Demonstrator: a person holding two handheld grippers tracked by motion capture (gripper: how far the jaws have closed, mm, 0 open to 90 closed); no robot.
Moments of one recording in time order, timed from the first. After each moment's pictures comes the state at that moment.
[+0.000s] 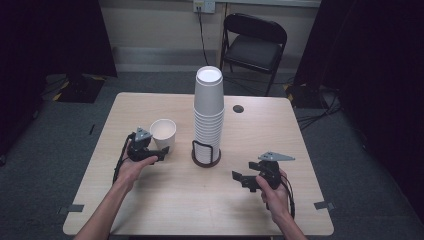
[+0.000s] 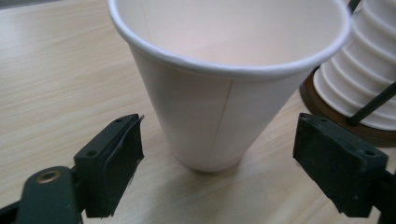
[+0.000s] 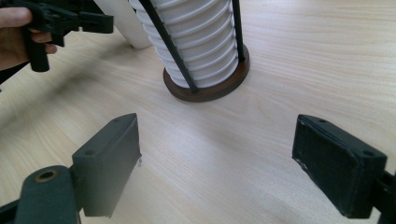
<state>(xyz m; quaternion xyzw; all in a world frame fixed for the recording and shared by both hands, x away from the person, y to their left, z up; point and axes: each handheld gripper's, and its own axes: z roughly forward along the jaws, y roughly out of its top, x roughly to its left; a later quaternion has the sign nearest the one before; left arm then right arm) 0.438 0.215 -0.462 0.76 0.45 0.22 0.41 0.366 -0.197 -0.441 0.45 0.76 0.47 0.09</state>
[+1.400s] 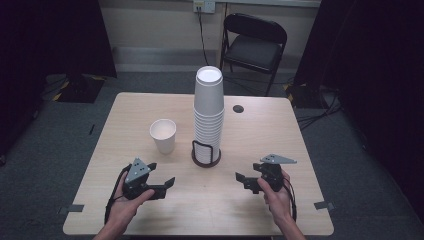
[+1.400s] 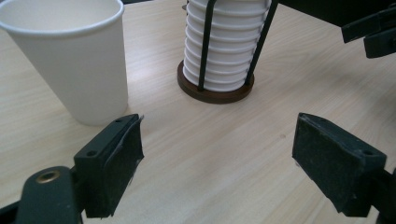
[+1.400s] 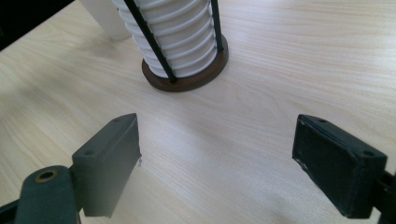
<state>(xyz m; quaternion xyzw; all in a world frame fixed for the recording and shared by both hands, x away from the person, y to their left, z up) 0.319 0.193 -0.443 0.76 0.39 0.19 0.49 0.361 -0.202 -0.448 0.46 0.76 0.44 0.12</state>
